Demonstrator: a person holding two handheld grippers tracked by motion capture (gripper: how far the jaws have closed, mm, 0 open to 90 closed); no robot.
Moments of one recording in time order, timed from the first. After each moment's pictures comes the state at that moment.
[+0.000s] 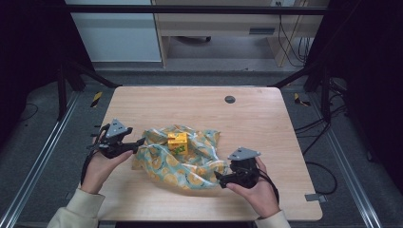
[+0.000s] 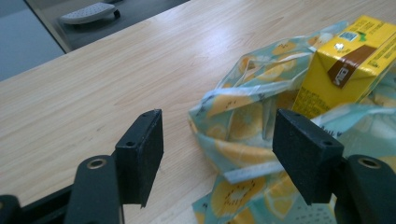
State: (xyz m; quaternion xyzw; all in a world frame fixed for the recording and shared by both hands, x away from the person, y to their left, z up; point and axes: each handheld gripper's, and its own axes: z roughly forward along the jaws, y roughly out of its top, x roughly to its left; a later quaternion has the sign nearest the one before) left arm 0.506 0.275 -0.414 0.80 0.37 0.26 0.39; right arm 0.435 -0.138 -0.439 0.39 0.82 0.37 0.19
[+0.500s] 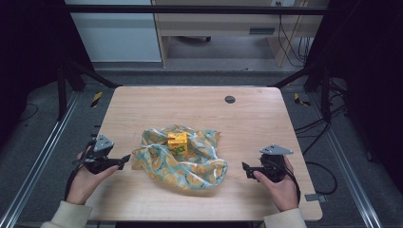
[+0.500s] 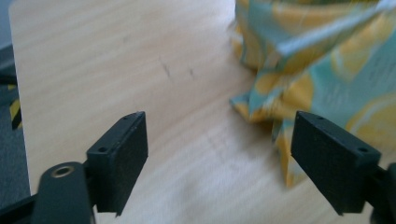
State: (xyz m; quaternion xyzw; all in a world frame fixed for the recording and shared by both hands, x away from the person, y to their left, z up) left arm 0.478 0.322 -0.457 0.81 0.42 0.24 0.32; right arm 0.453 -0.221 -0.463 0.49 0.76 0.37 0.21
